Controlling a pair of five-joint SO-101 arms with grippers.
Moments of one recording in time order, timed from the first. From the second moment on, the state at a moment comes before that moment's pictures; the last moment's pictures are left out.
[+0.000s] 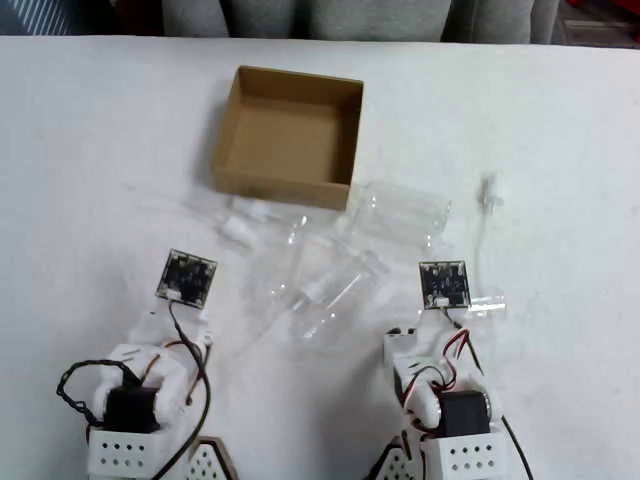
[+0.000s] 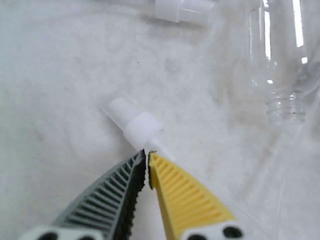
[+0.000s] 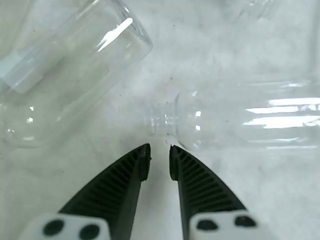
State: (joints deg) left arm -2.8 -104.5 97.1 69.7 -10.7; right arm -9.4 -103.3 96.4 72.5 -0.7
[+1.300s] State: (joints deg) left arm -2.9 -104.5 92.0 64.0 -10.9; right arm -9.1 -103.3 96.4 72.5 -0.8
